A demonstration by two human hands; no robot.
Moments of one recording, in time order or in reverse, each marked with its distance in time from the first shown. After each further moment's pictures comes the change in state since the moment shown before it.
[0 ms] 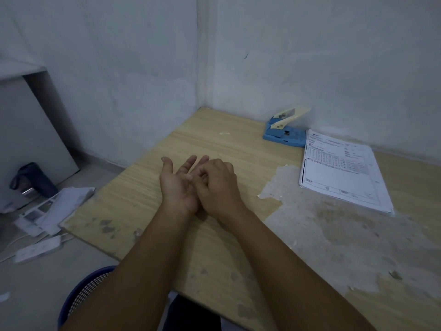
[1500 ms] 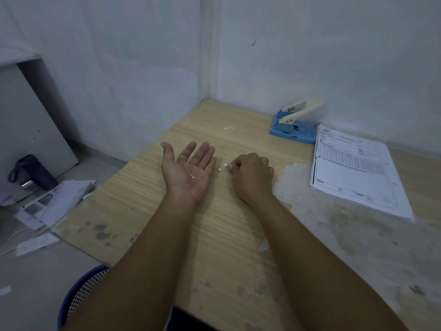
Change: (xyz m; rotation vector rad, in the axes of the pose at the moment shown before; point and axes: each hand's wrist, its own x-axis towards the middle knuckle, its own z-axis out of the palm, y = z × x) left_hand 0.039 0.002 0.003 -0.030 -0.029 0.128; right_hand 0.049 0.068 -0.010 -0.319 0.084 0.259
